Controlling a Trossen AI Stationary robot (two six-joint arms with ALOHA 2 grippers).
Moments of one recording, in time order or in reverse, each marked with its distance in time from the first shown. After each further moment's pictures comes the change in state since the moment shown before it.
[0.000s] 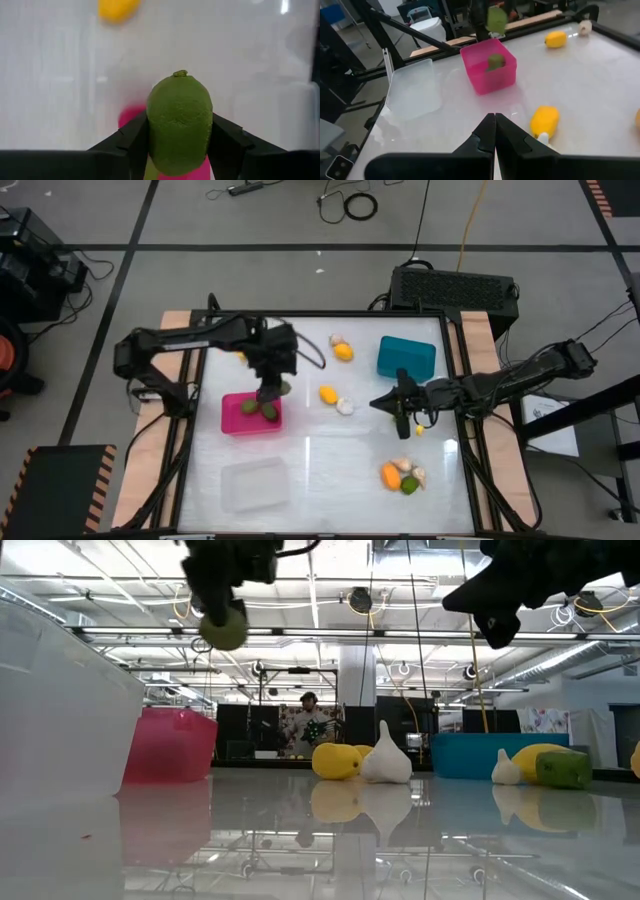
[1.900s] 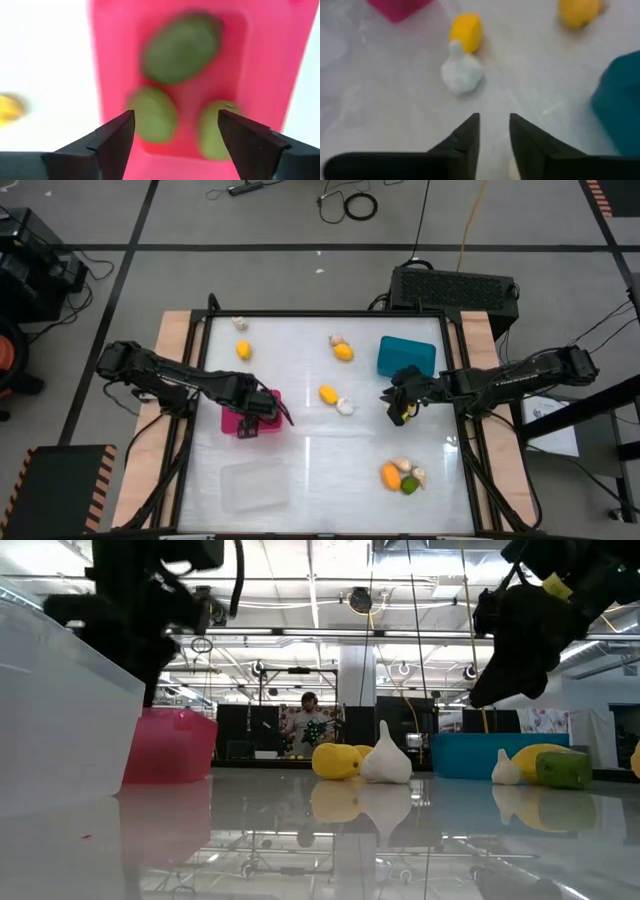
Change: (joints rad) left arm -0.351 -0.122 -0.456 0.155 -0.439 -0.342; right arm -0.166 0.046 0.012 -0.422 -0.054 0.173
